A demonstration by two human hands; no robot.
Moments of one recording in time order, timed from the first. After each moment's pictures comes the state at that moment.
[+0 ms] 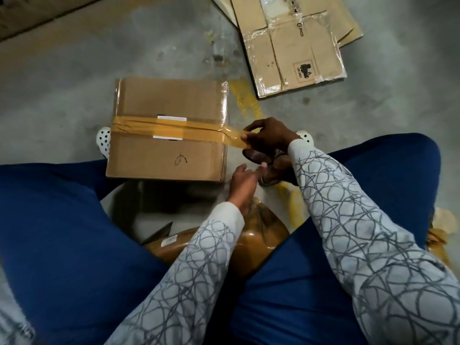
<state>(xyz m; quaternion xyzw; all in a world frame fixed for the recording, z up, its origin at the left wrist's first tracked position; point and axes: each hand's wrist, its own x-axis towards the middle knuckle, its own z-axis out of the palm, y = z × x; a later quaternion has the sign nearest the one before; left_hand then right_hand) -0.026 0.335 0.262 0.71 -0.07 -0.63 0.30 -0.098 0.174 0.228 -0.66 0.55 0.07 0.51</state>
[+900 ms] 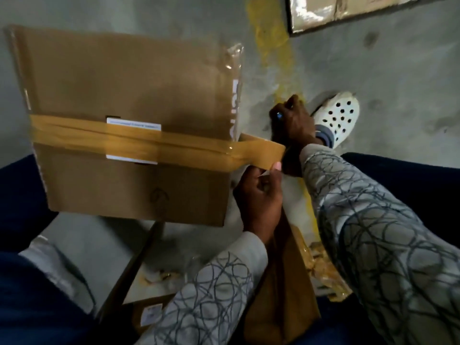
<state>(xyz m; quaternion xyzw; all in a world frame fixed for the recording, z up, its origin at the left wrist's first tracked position) -0.036 0.294 0.160 0.84 -0.17 -0.40 0.34 -0.115 0.151 -0.039 -0.79 0.53 0.12 0.28</state>
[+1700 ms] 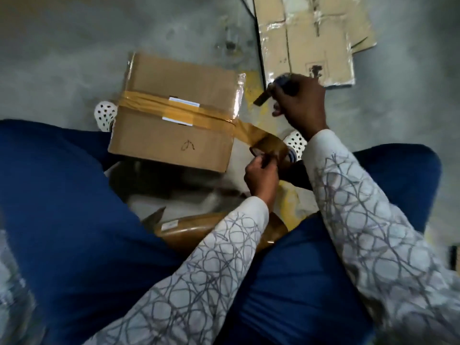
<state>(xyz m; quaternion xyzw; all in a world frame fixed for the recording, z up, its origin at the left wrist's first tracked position) -0.068 0.323 0.248 0.74 -0.03 -0.50 0.44 -0.084 0.171 0.308 -0.67 0.56 -0.22 0.43</state>
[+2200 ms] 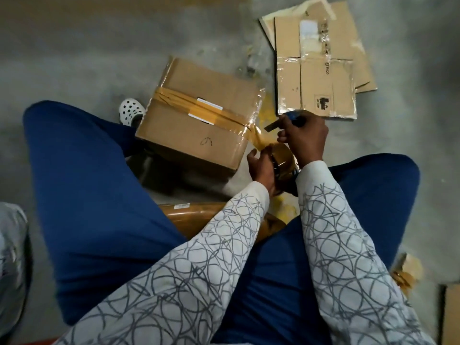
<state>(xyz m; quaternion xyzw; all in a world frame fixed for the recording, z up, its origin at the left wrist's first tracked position) -0.044 0.316 0.268 0.59 0.16 -0.57 0.55 -0.079 0.239 0.329 -0.61 0.62 -0.26 0.42</state>
